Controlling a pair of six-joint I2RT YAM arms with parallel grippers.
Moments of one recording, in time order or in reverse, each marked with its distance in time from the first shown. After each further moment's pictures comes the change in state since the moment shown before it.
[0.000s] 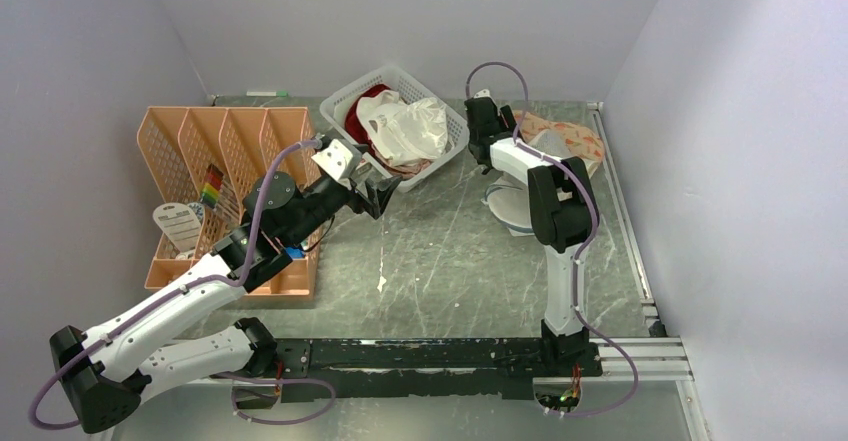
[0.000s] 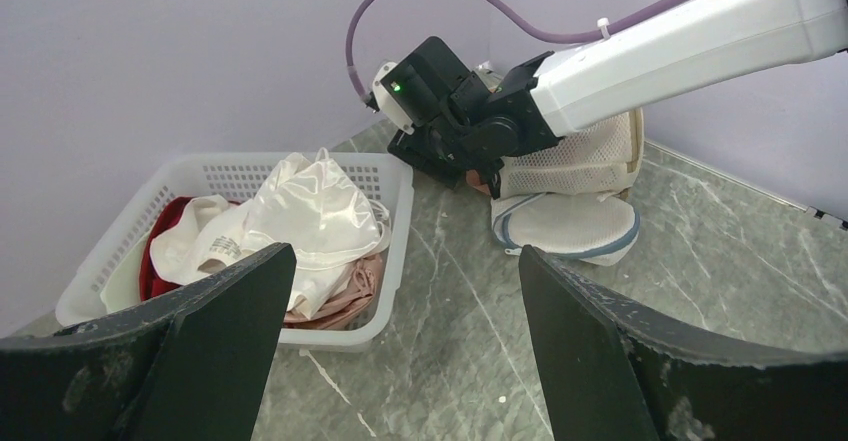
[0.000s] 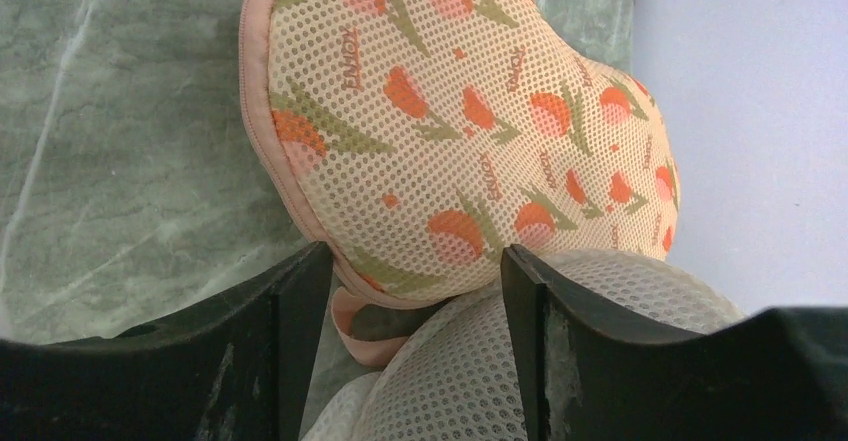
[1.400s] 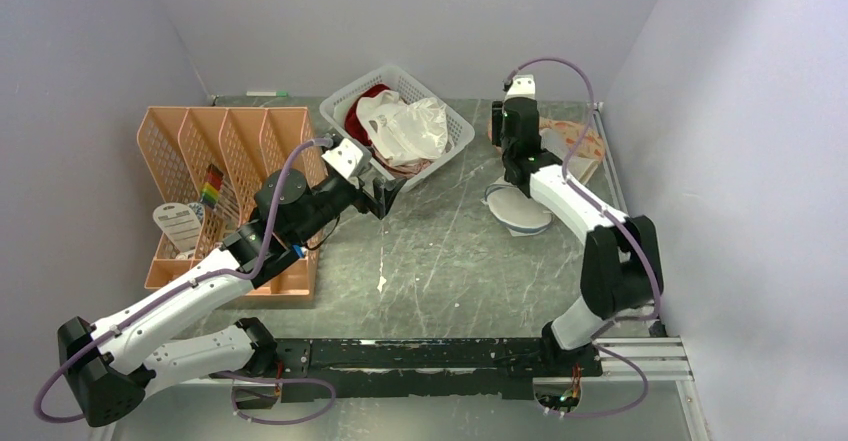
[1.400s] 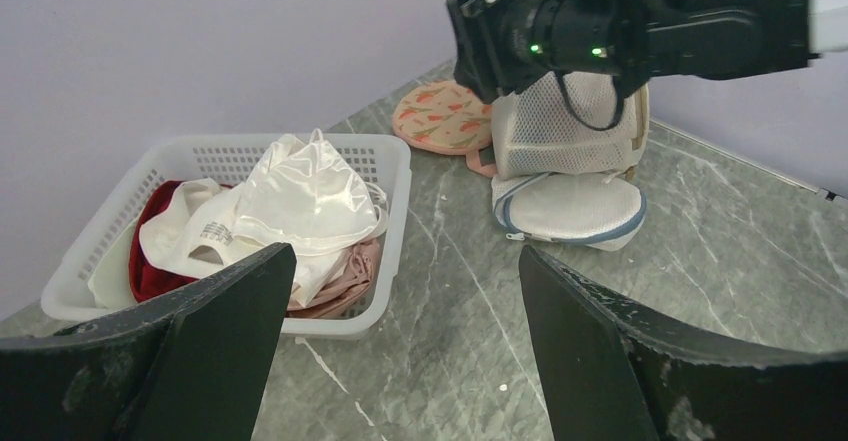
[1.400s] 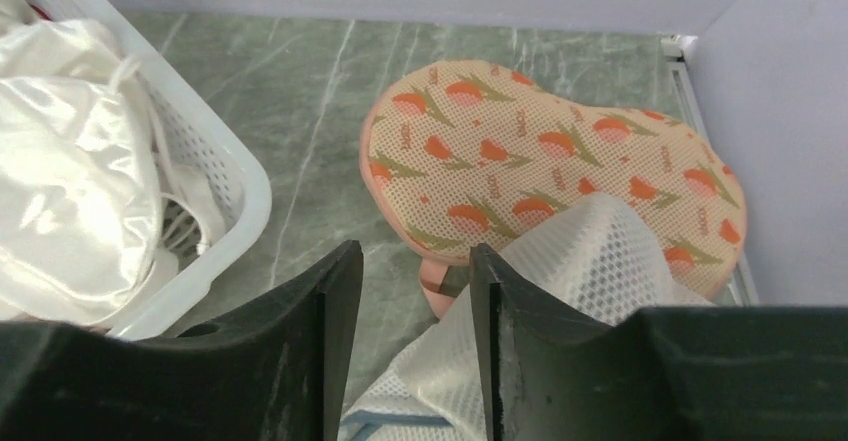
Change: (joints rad) left arm 0.000 0.044 0.000 0.000 0.000 0.000; right arm -0.020 -0.592 -0.411 0.219 -0.270 0.281
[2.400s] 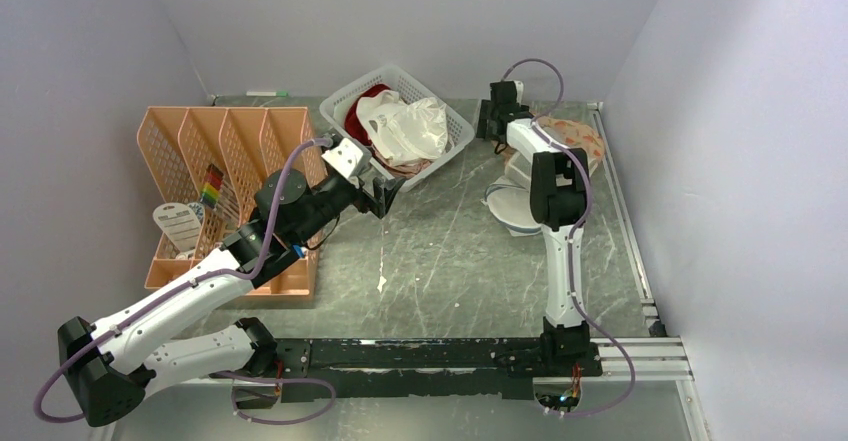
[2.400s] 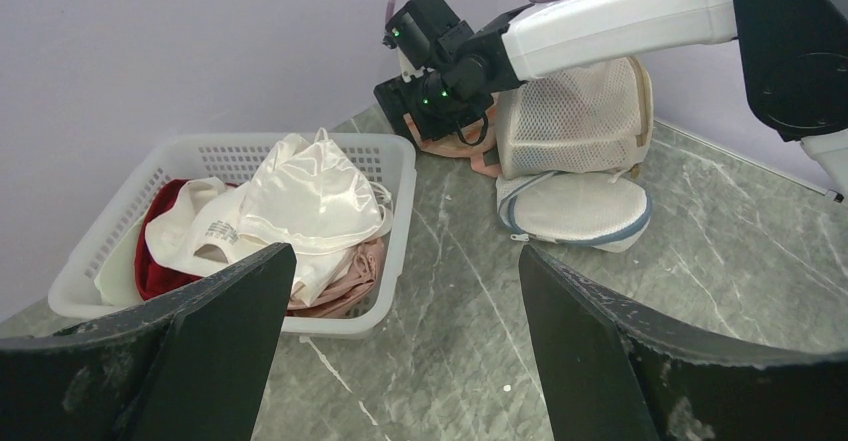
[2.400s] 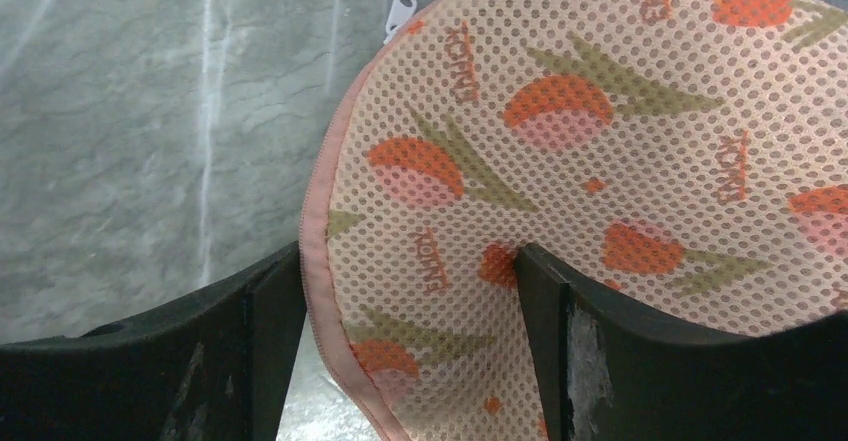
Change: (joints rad) left arm 0.000 0.000 0.000 0.000 -0.009 0.005; right arm -0.148 0.848 0.792 -0.404 -0.147 0.249
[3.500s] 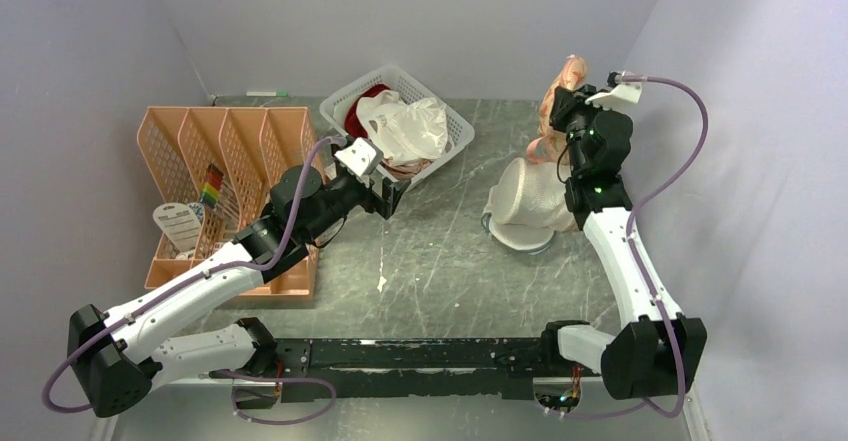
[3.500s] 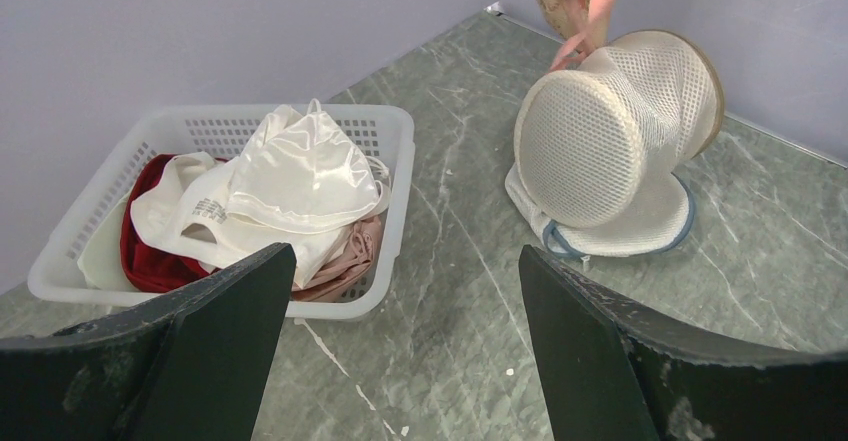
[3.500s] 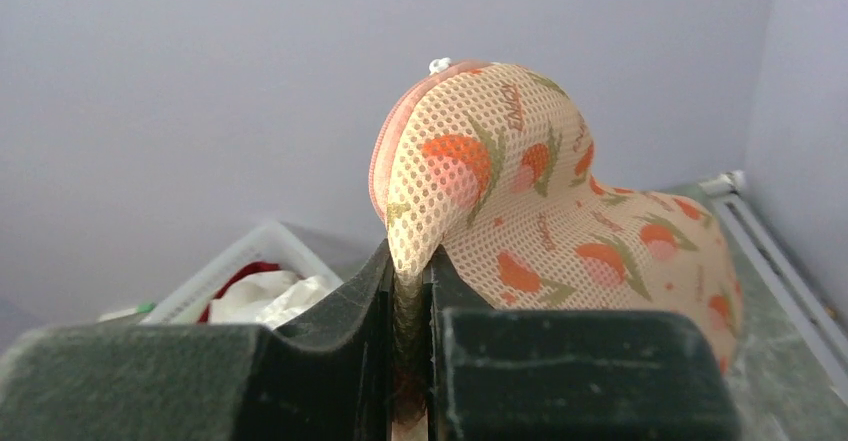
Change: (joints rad) left arm 0.000 0.062 0.000 0.000 -0.006 -0.001; right arm -0.099 -1.223 -0.887 0.556 -0.120 0.092
